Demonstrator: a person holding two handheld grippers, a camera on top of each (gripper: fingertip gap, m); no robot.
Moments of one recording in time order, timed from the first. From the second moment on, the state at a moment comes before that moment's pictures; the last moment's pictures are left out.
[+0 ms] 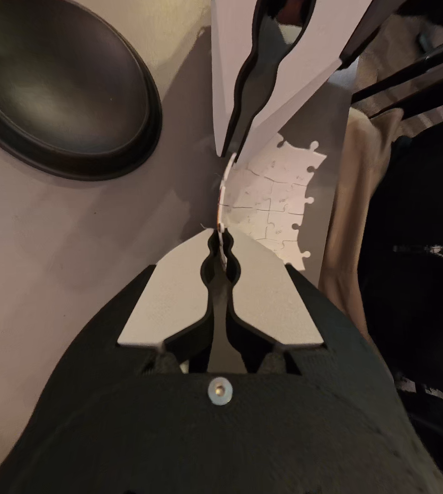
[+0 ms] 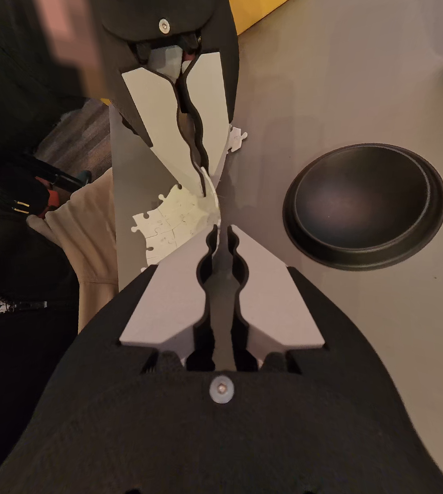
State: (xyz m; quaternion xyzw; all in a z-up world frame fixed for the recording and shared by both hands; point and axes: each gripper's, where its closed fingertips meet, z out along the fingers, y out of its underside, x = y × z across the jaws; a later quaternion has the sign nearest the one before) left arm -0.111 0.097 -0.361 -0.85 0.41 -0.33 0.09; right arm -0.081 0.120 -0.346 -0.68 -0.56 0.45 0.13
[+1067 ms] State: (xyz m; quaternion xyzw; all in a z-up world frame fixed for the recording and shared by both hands) left arm -0.123 0.090 -0.360 -0.87 0.34 -0.33 0.12; right arm -0.096 0.118 -0.331 -0.64 -0.62 0.43 0.13
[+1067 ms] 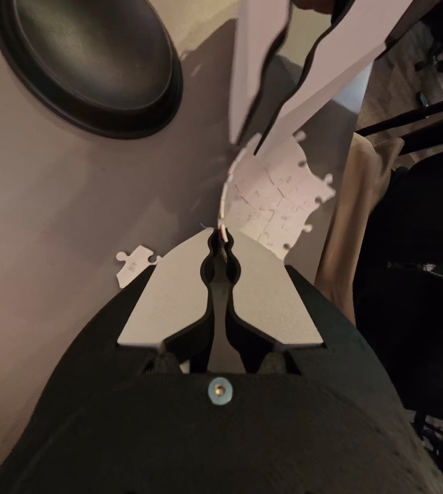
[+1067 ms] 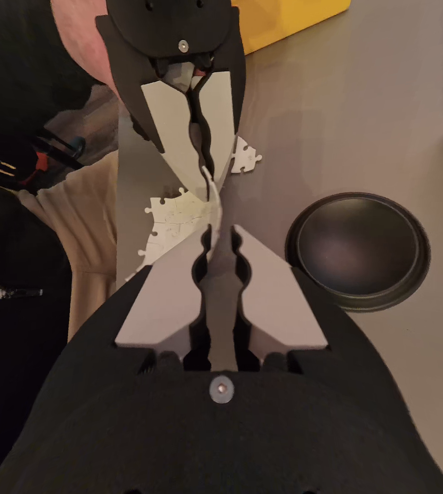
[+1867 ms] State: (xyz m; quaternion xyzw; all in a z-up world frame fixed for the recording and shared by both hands) left arm -0.145 0.113 -0.297 -0.86 0.30 -0.30 0.28; right arm -0.085 0.143 -0.285 -0.65 -0.59 0.42 0.23
